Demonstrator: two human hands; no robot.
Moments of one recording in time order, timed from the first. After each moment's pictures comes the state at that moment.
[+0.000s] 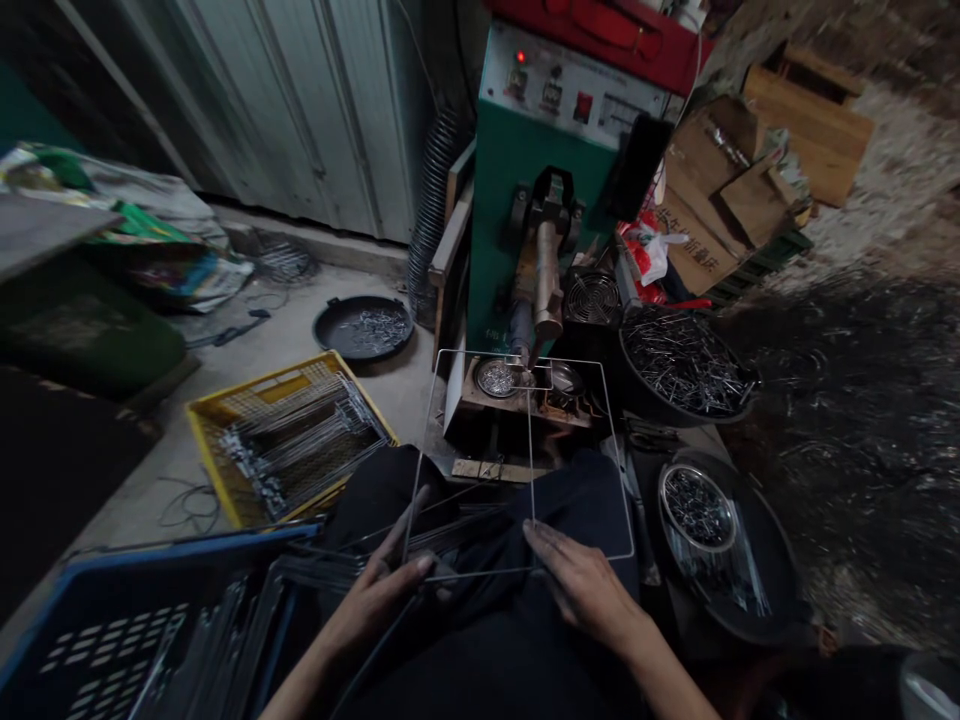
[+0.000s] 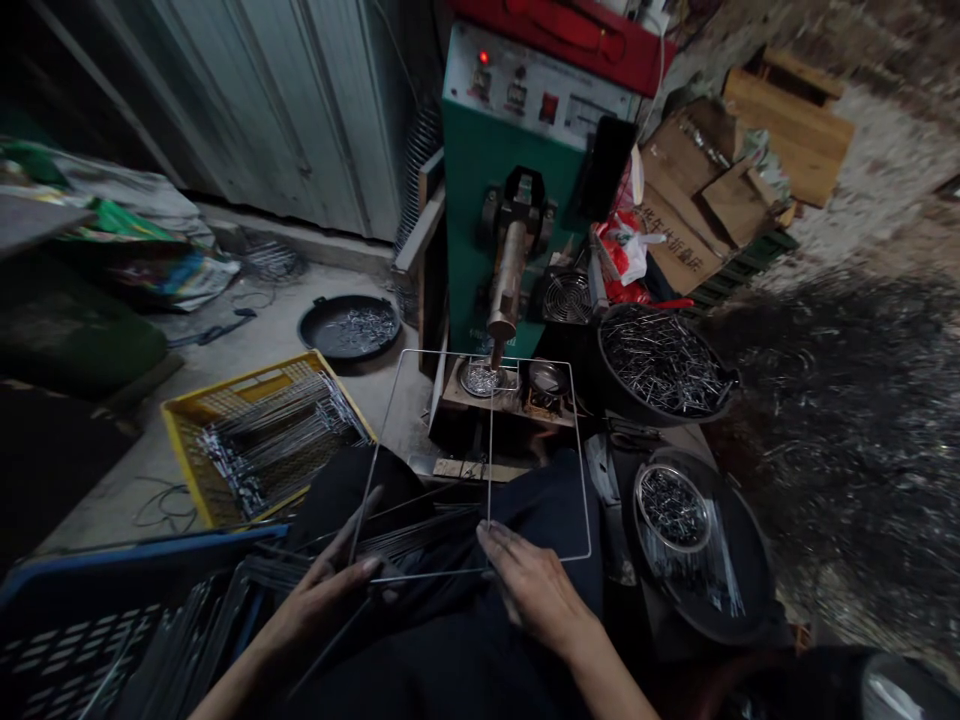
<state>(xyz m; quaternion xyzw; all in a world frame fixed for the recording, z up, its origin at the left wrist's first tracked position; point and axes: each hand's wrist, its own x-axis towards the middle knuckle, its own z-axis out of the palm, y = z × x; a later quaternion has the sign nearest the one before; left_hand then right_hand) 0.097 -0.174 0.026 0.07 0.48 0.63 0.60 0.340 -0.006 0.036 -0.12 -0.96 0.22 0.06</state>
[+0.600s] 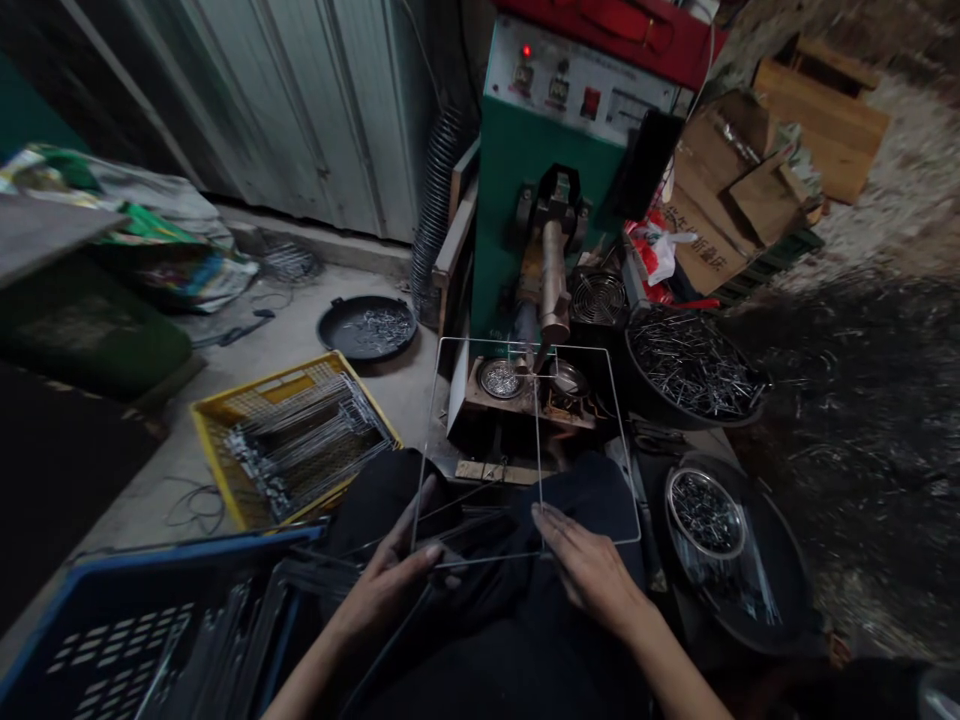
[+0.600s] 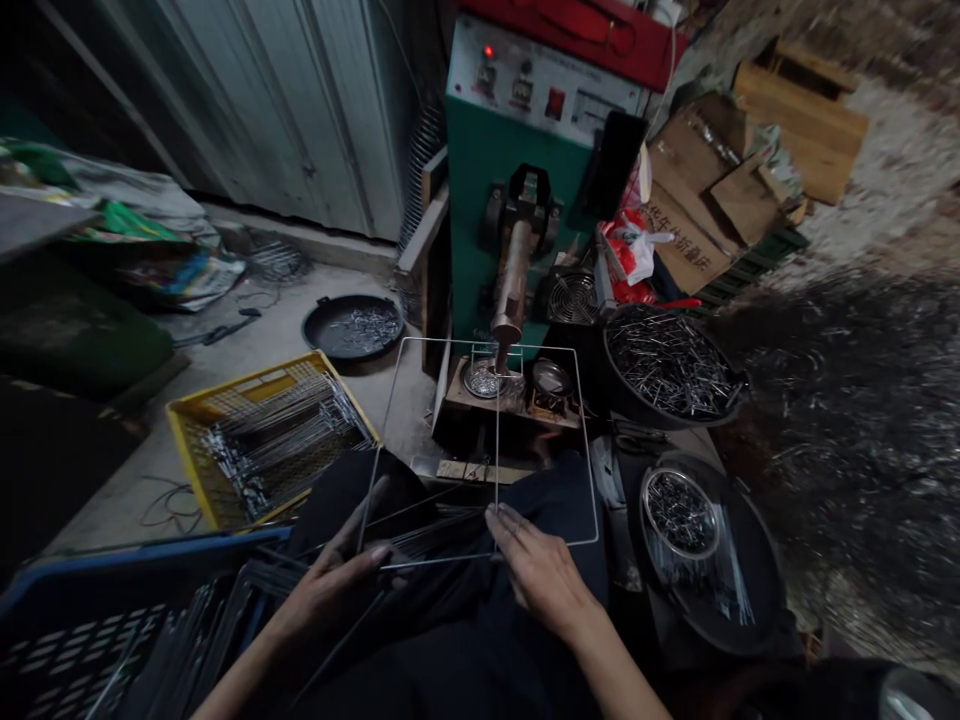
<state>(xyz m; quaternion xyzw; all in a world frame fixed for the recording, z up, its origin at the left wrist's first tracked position) 0.089 -0.157 0.028 0.10 0.49 0.64 0.58 0.328 0.014 0.036 -0.12 -0.97 0.18 0.07</state>
